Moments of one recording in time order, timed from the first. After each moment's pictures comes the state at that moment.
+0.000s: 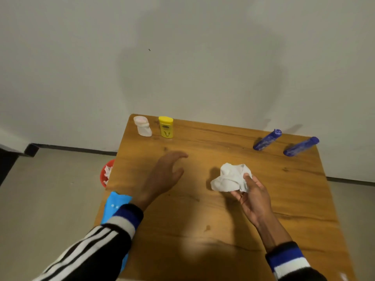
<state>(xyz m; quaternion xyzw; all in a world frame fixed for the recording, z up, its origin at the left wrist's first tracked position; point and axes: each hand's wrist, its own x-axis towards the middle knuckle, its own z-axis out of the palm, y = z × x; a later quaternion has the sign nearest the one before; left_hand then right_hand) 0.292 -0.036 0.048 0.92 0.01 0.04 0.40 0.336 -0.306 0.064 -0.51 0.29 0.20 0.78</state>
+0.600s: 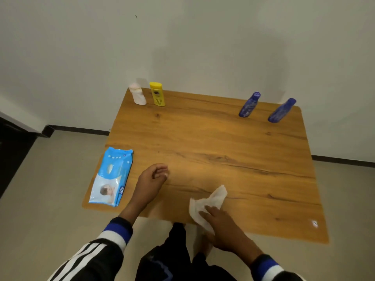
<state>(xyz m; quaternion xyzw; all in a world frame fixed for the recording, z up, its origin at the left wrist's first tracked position) 0.119 -0.146 0.026 0.77 0.28 -0.01 0.57 0.134 -0.430 -0.014 -0.85 -0.37 0.35 0.12</state>
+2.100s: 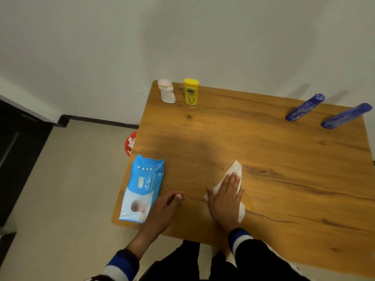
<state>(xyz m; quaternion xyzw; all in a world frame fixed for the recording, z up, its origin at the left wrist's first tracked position) 0.090 -0.064 0.000 0.71 0.37 -0.13 0.58 0.184 -0.244 -0.111 -0.98 -0.07 0.17 0.12</state>
